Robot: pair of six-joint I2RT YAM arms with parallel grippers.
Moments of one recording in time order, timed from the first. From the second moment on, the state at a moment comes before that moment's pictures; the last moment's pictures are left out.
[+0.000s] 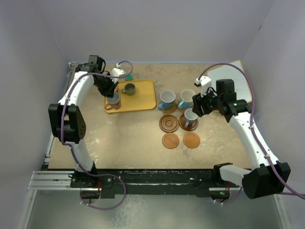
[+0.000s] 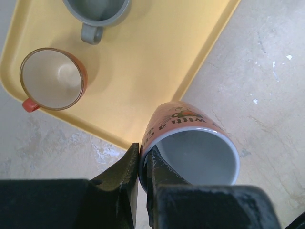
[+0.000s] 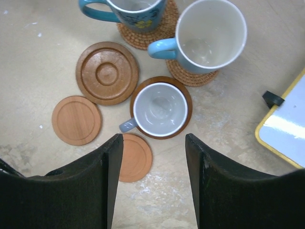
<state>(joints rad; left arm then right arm) -0.08 1.92 1.73 -1.03 0.42 0.79 0.18 1.18 1.12 -0.73 -0.35 -0.33</state>
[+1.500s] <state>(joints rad) -0.76 1.81 1.59 -0.59 0.22 0.13 -0.03 1.12 1.09 -0.66 -0.04 -0.20</state>
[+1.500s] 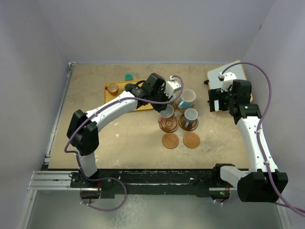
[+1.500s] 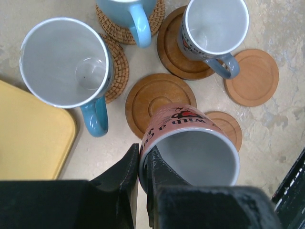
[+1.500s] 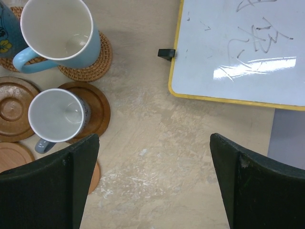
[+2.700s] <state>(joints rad) -0.77 2.09 1.77 -0.71 0.22 0.12 -0.03 1.09 1.09 -0.66 -0.10 -0.20</state>
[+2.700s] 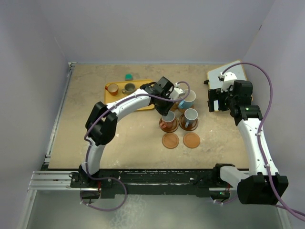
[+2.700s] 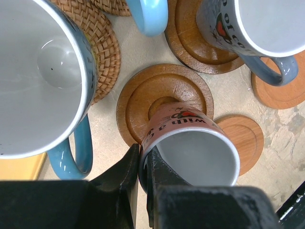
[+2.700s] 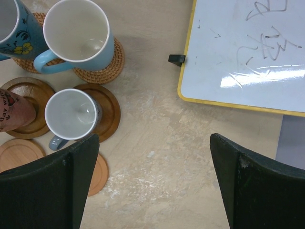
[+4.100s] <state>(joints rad) -0.79 2.12 1.82 -0.74 0.18 0.14 -0.03 1.09 1.09 -0.66 -0.10 -0.20</state>
